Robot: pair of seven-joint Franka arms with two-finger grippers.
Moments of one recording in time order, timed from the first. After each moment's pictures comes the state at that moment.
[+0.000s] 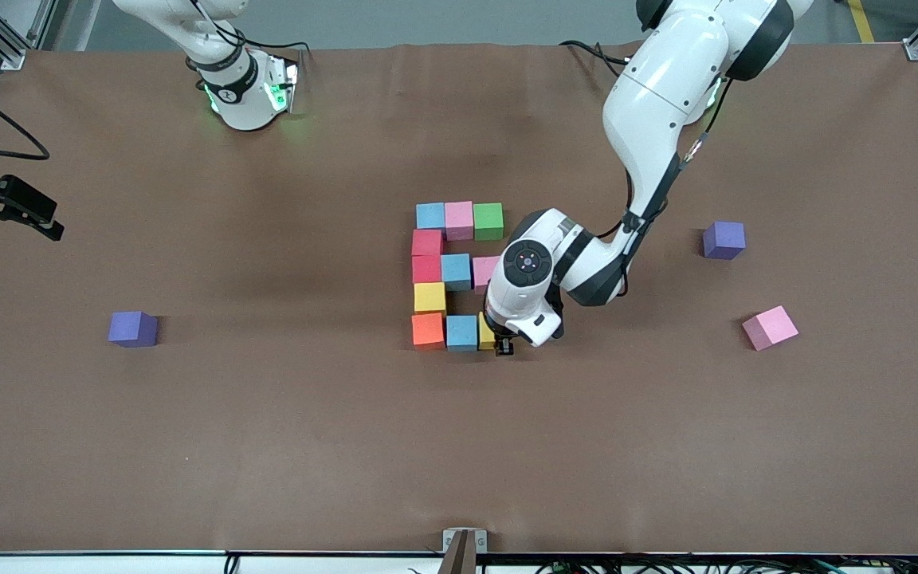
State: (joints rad) left arm -0.55 0.86 -0.14 -1.44 0.08 2.37 -2.28; right arm -0.06 0.01 0.02 -1.54 0.00 1.63 -0.01
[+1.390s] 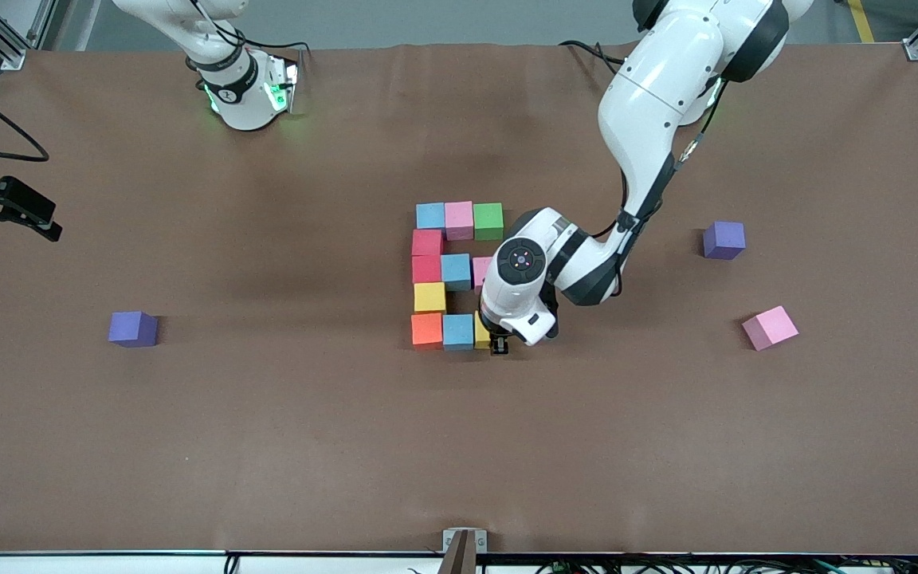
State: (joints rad) left arm -0.56 0.87 -0.14 -1.42 0.09 2.37 -2.28; right arm -0.06 0.01 0.02 -1.54 -0.01 1.63 -0.01
